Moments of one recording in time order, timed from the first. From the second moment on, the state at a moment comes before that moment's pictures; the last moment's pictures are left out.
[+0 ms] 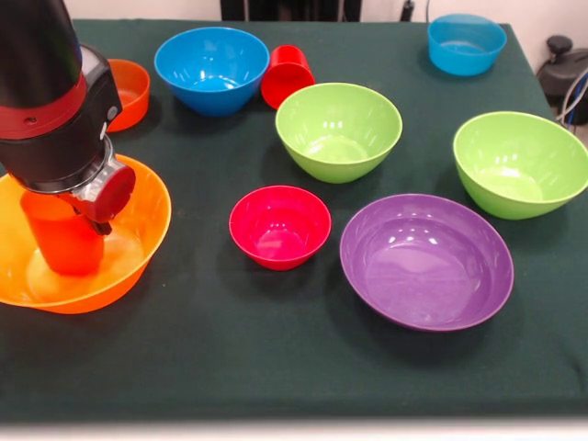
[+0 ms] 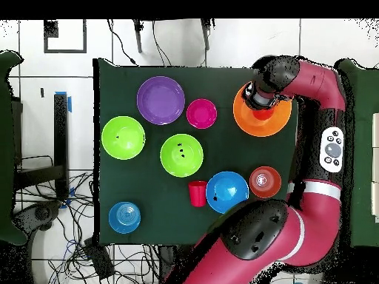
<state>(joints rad) -0.60 -0.15 0.50 0.61 -0.58 1.35 1.98</state>
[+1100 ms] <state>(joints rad) -0.60 -0.15 0.49 0.61 -0.58 1.35 1.98</state>
